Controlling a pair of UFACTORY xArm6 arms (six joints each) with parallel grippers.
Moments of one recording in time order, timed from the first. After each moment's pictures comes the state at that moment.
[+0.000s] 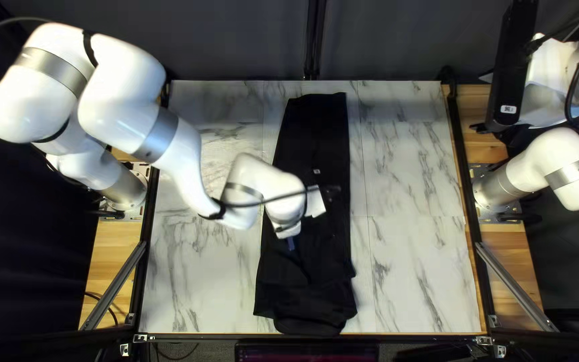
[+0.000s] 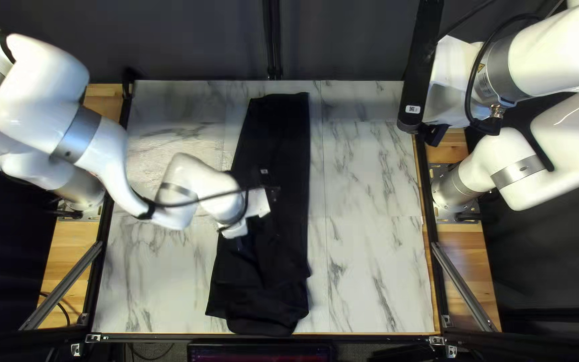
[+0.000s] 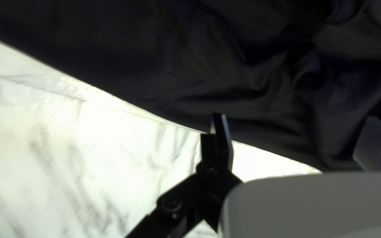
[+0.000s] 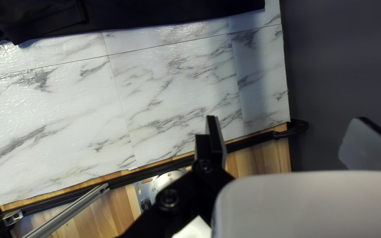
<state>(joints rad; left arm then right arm) -0.24 0.15 -0.87 -0.14 0.67 -0.43 0.39 -0.84 -1.02 -0.43 1.72 0.43</state>
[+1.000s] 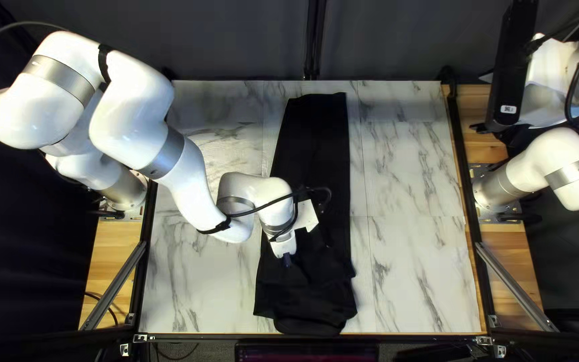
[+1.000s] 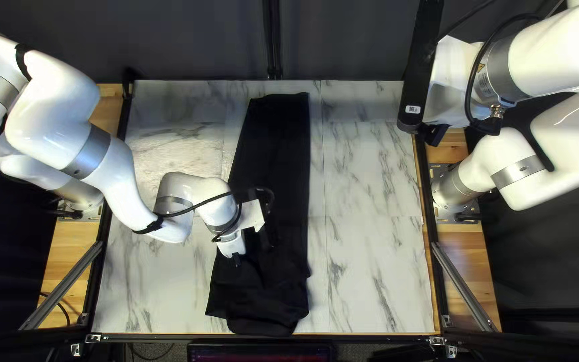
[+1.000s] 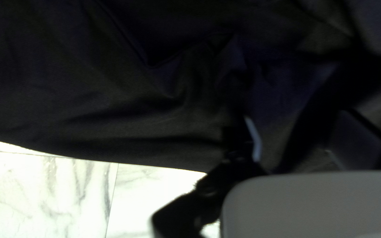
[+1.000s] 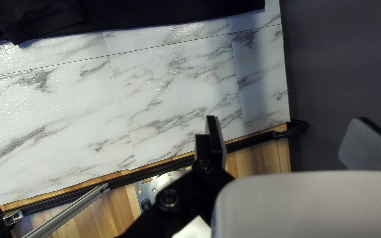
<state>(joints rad) -0.32 0.22 -0.91 -0.30 0.56 -0.35 0.39 -0.84 -1.02 -0.43 1.72 0.43</state>
